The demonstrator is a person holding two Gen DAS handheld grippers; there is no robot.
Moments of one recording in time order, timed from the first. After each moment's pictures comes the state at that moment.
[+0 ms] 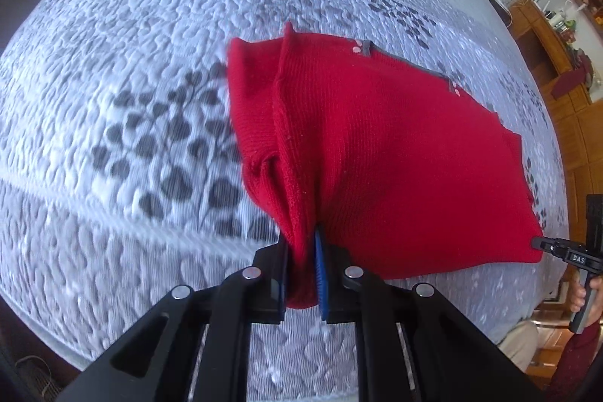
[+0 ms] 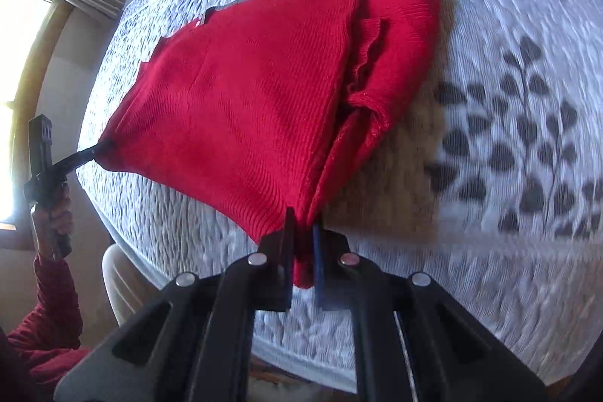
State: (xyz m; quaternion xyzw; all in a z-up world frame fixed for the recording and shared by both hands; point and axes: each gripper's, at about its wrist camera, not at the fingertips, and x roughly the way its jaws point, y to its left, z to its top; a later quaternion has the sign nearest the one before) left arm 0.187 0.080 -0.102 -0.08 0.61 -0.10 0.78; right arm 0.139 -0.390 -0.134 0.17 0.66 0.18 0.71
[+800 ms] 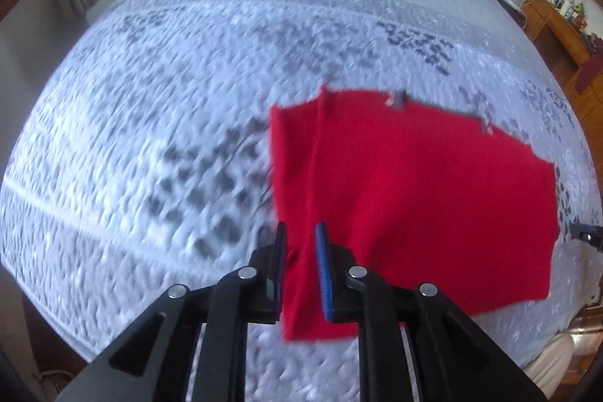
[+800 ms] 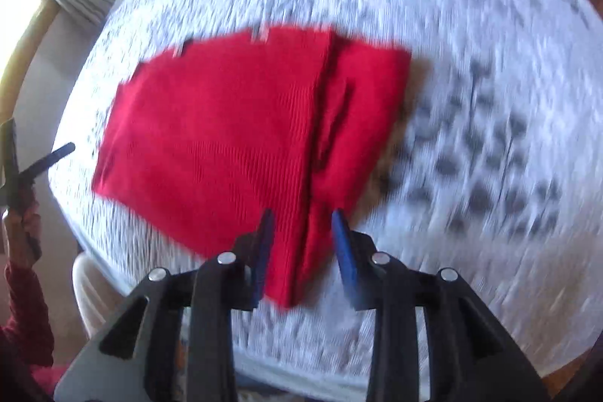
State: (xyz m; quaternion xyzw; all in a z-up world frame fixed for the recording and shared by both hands) left arm 0.209 0.067 -0.070 0.00 0.56 -0.05 0.83; right arm 0.179 -0.407 -0.111 0.13 0.61 0.12 0.77
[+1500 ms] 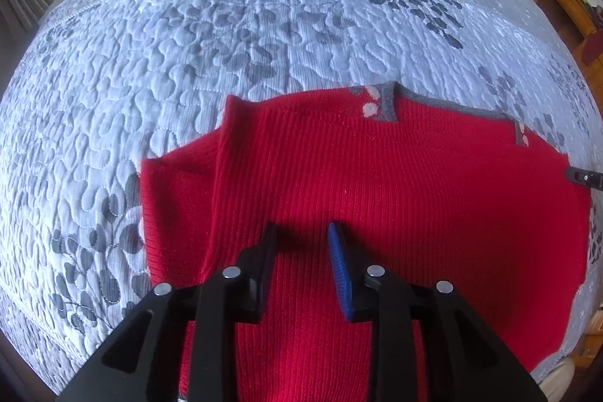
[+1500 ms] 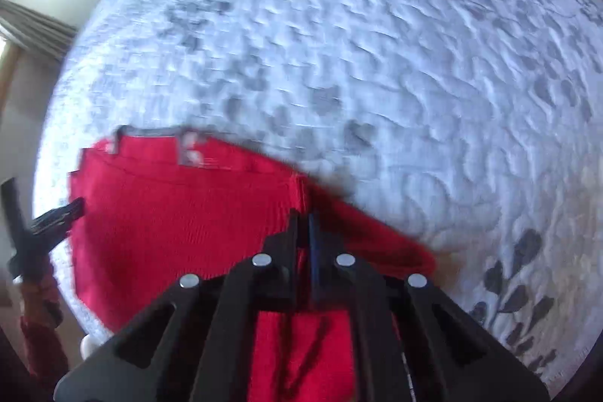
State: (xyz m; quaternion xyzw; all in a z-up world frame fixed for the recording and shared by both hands) left arm 0.314 0.003 -0.161 0.03 0.62 -0.07 0.78; right arm 0.321 -0.411 -0.193 0.14 0.65 0.07 0.74
